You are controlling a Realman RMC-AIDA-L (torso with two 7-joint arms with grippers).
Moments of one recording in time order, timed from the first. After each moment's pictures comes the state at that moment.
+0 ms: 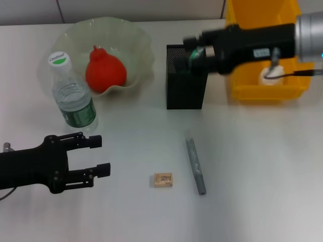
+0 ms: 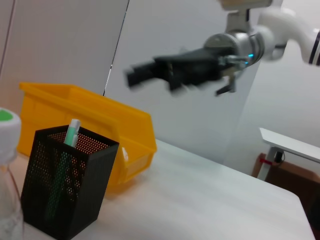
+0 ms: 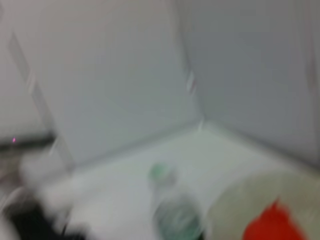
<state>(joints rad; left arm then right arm) -0.37 -2.00 0.66 0.53 2.00 1.81 -1.19 0.63 2.07 -1.05 -1.04 -1.87 -1.49 1.86</state>
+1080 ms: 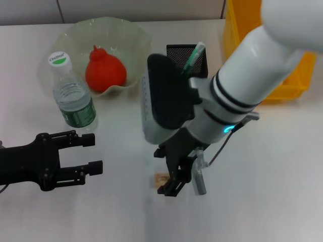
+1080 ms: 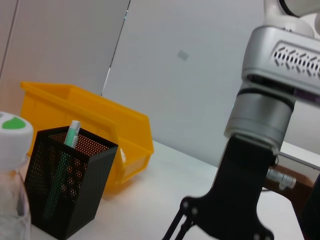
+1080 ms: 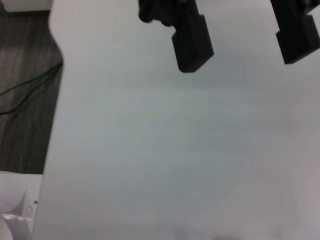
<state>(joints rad) -0.38 -1.98 0.66 0.53 2.00 1.84 -1.24 0.85 2.09 -1.89 -1.14 -2.26 -1.38 2.22</state>
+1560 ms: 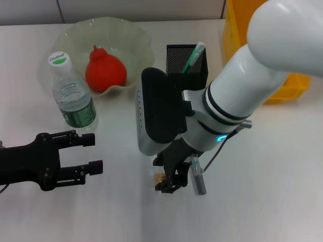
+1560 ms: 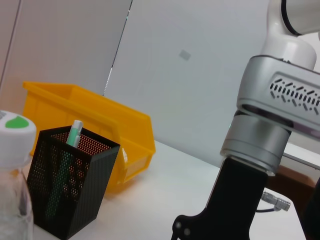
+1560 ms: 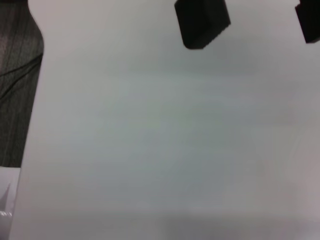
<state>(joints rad) -0.38 -1.98 0.66 0.53 2.00 1.83 -1.24 0.85 2.09 -1.98 -1.10 -2.26 -1.27 2.25</state>
